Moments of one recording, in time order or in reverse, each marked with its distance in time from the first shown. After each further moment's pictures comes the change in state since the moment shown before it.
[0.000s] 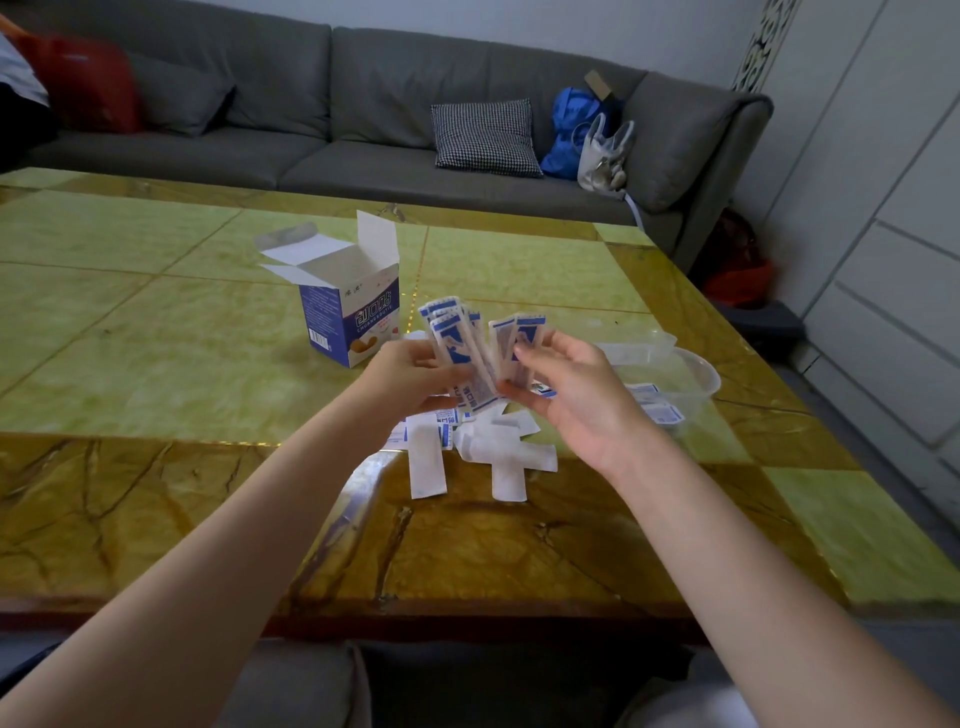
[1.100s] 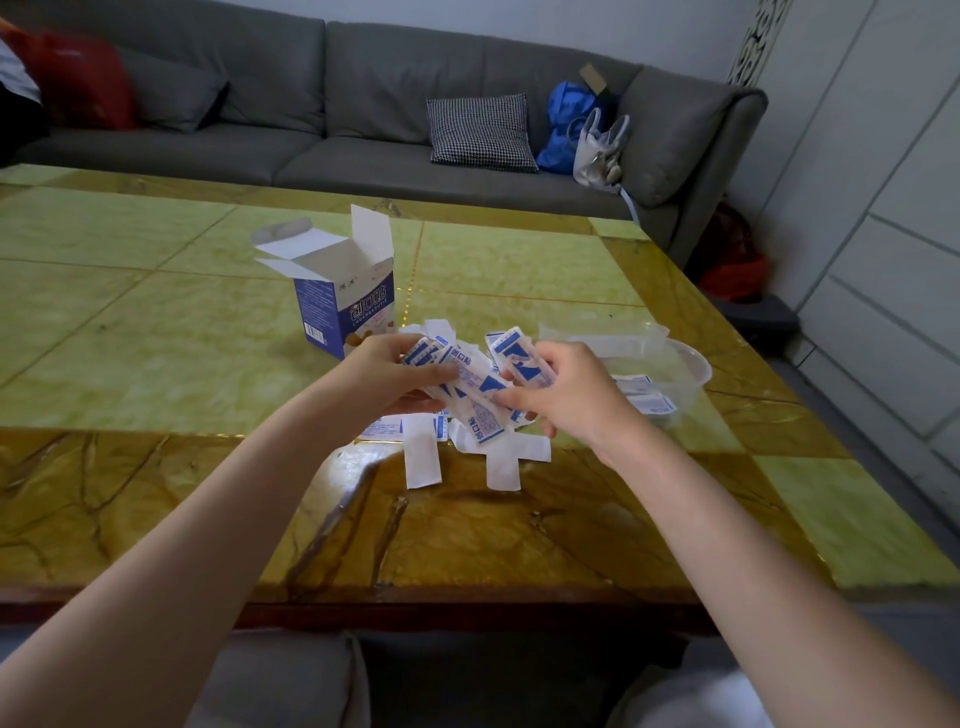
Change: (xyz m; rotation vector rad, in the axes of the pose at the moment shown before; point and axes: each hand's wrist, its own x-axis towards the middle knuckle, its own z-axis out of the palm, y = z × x) left_hand -0.006 -0.002 -0.013 0.015 -0.043 -0.066; right_hand -0.011 -0.001 -0.009 -0.850 0.014 -0.105
